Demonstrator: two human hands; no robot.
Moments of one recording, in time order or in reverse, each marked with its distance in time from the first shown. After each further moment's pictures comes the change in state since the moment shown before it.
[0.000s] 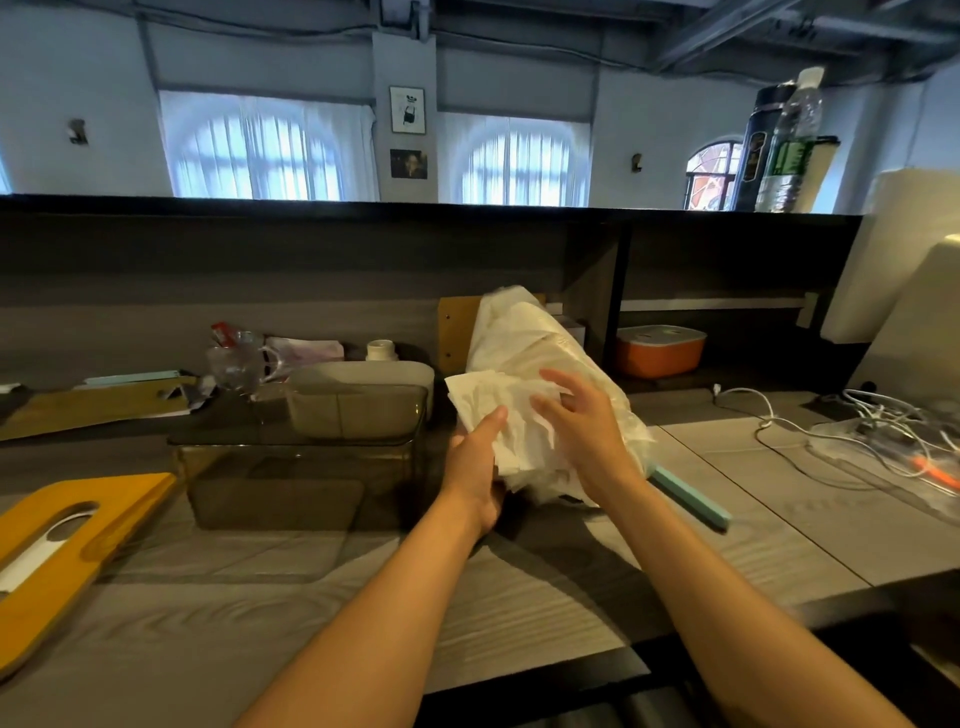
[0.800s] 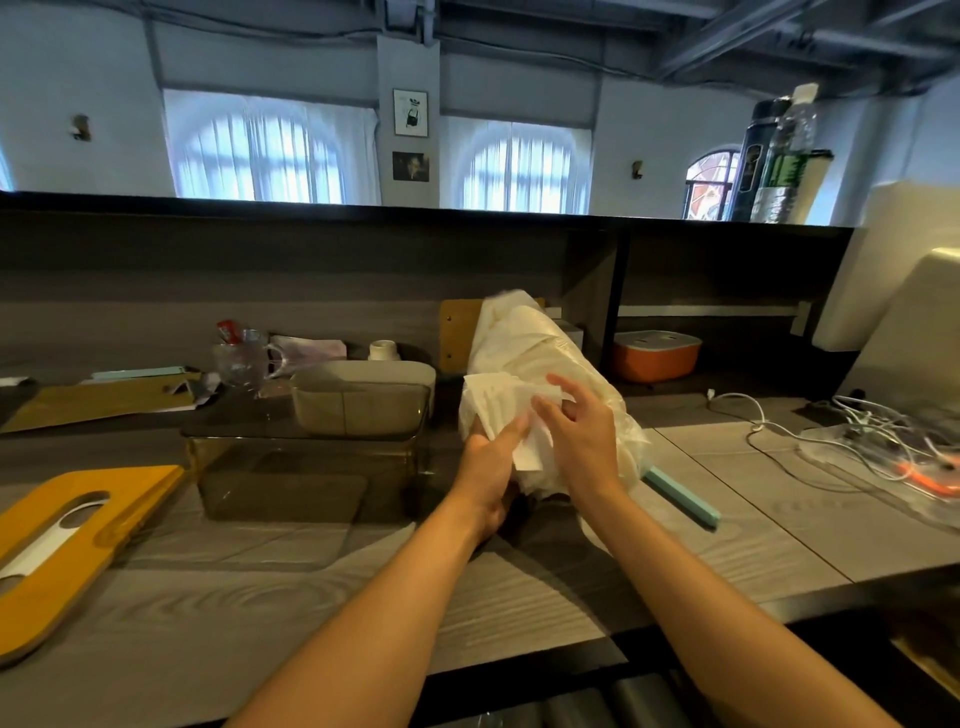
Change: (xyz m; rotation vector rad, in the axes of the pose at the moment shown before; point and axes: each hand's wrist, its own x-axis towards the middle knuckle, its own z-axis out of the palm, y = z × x) left_hand -0.012 -0.004 0.007 0.144 -0.104 0.031; right_hand -0.018 -0.002 0.007 -0.036 0.172 -0.094
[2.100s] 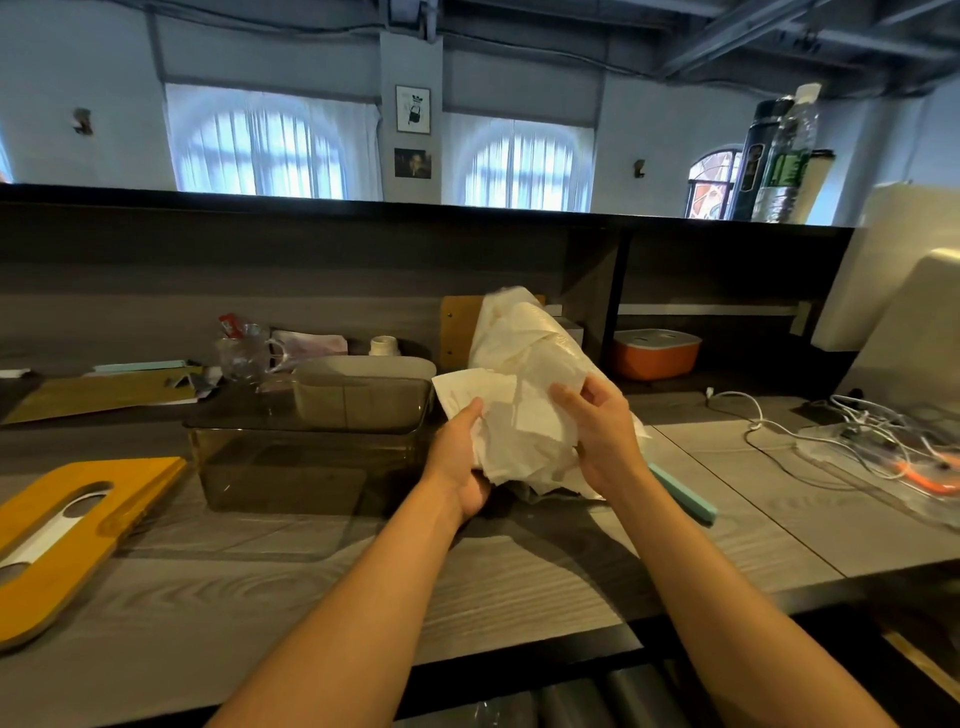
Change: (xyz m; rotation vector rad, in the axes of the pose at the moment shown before) left_hand 0.002 0.021 -0.015 -0.209 0.118 -0.185; right_hand 0.011 -0.007 -0.018 0.328 -0.129 0.217
